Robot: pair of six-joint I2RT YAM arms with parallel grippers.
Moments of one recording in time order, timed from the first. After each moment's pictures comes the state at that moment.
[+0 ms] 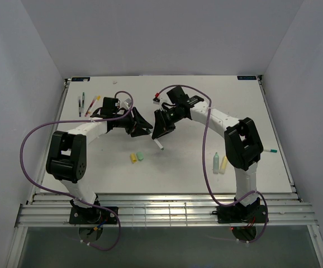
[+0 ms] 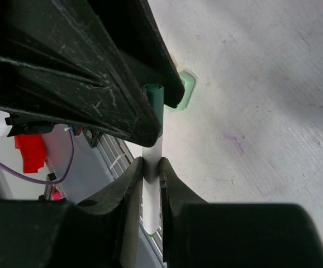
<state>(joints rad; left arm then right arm) -0.22 1.74 1.07 -0.16 0.87 -0.86 0.63 2.01 1.63 -0.63 -0.77 0.28</state>
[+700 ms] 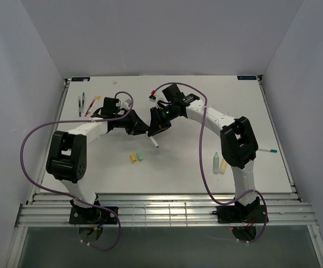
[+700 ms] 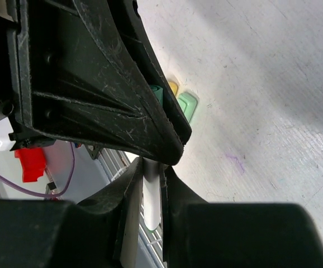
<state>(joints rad) -0.22 1.74 1.07 -0.17 0.85 -0.87 0.65 2.06 1.72 -0.62 -0.75 0.32</state>
